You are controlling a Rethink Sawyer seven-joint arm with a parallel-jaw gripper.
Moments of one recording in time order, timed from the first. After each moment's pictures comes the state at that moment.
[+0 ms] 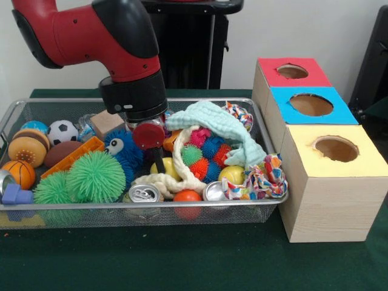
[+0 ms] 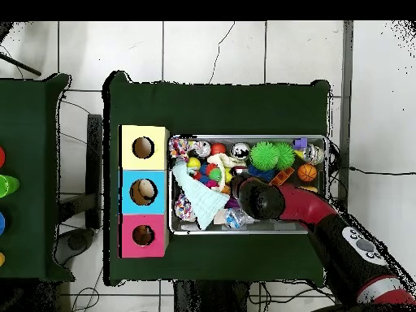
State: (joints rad) arm -0.82 -0.40 0.48 1.73 -0.47 0.31 -0.02
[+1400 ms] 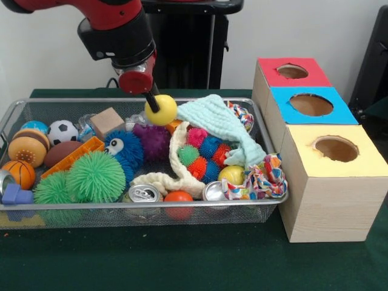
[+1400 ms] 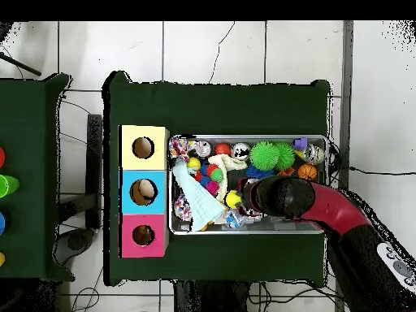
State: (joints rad) arm -0.85 -0.62 0.50 1.80 -0.27 0.79 -0.02
